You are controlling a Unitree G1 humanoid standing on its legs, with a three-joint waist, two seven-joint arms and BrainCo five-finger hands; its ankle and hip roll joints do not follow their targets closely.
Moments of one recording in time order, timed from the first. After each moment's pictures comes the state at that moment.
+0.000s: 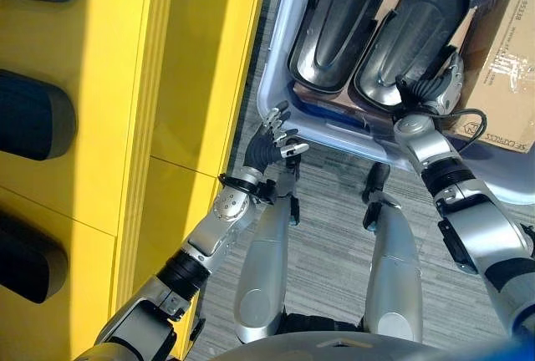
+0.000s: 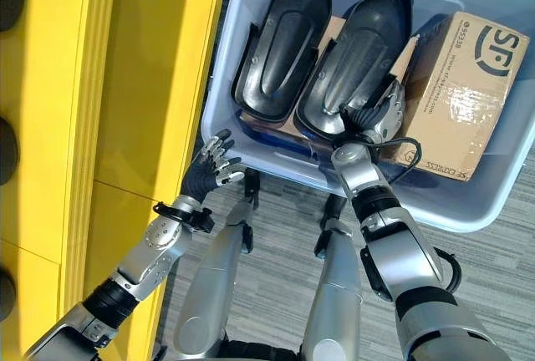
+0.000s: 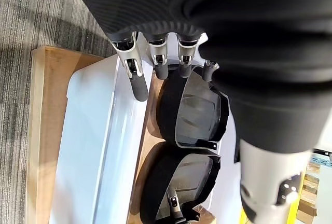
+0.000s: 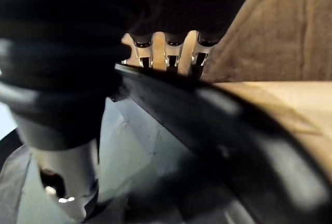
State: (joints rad) left arm -0.31 0.40 -0.52 0.04 -0.53 -0.20 0.20; right arm -0.95 -0.41 0.32 0.88 0.20 0.17 -0.86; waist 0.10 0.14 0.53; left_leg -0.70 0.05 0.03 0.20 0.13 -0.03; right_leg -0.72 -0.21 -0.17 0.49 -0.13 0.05
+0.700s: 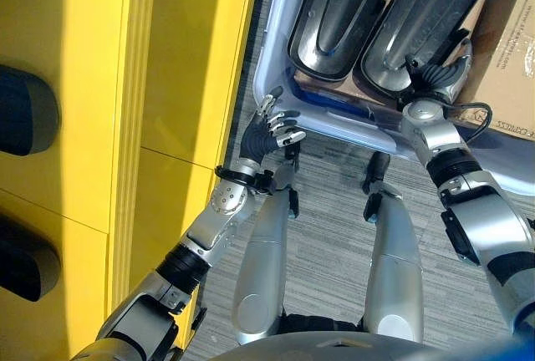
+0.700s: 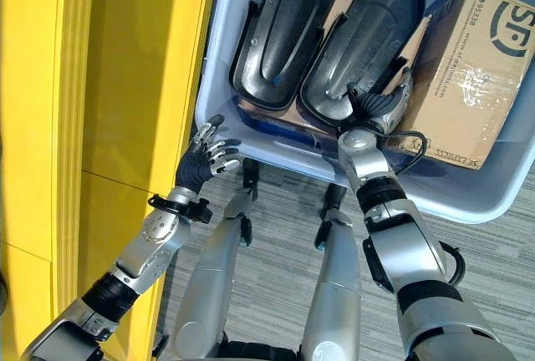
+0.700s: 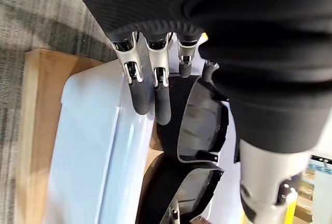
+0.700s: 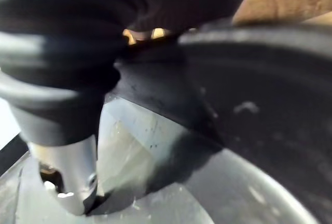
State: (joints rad) left arm -0.34 0.39 -0.51 0.03 -0.53 -0.21 0.24; right arm -1.00 -0.41 0.29 0.90 0.35 0.05 -0.83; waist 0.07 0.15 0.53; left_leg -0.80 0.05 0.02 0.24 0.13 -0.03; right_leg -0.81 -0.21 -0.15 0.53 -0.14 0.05
